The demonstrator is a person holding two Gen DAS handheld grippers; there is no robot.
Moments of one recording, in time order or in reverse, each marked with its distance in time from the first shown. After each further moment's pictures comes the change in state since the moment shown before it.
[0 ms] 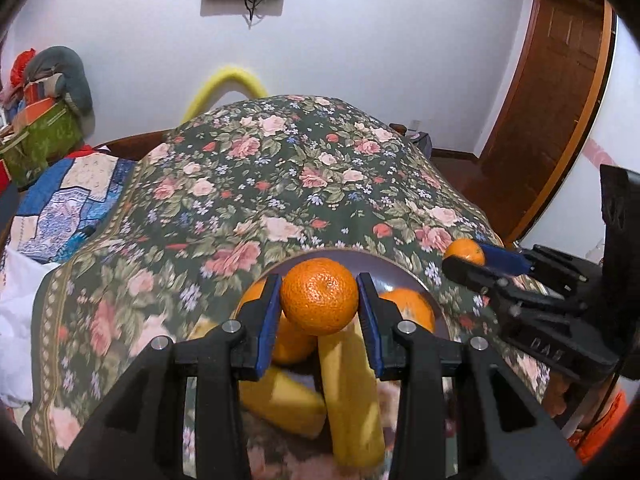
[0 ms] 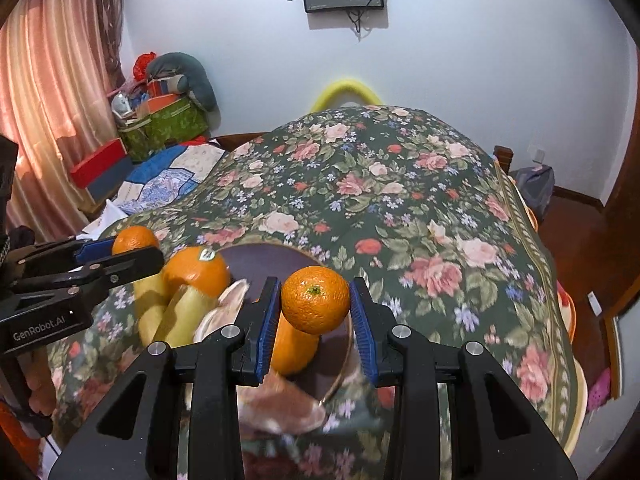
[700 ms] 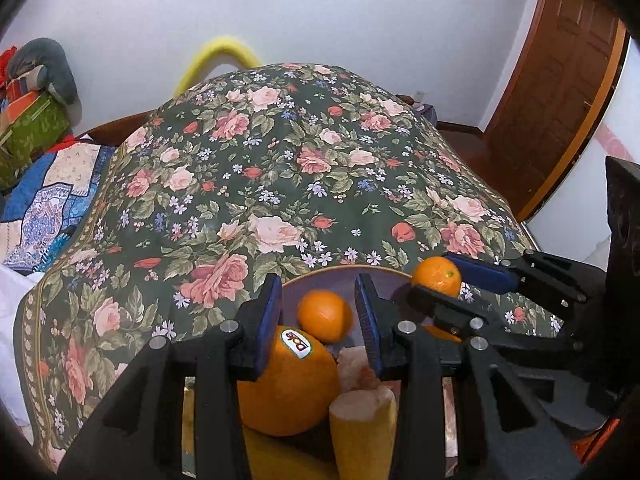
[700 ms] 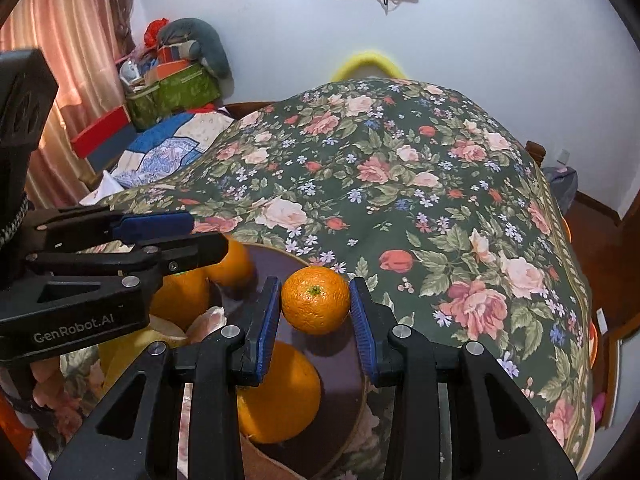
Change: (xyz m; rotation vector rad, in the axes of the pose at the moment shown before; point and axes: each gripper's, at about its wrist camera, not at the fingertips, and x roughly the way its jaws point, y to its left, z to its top) left arm 0.065 0.005 0.025 0.020 0.109 0.008; right arm 0.058 0.003 0.014 -0.072 0.103 0.051
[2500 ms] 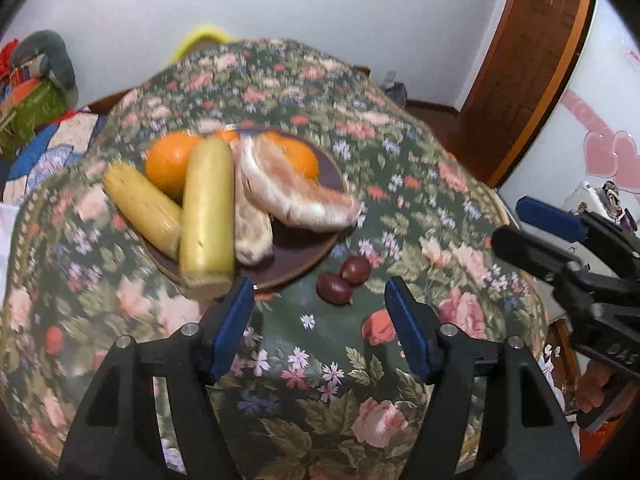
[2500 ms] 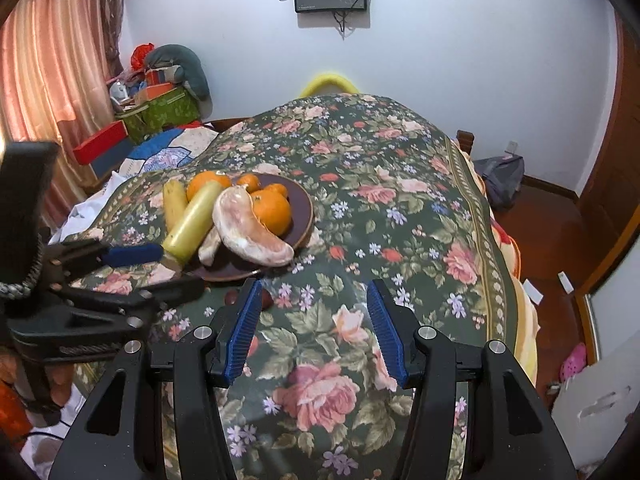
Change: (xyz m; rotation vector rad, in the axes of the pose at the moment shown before) left arm -0.078 -0.100 -0.141 0.011 0.047 -0.031; right arm -0.153 -0.002 -0.125 0.080 -0.080 -0.110
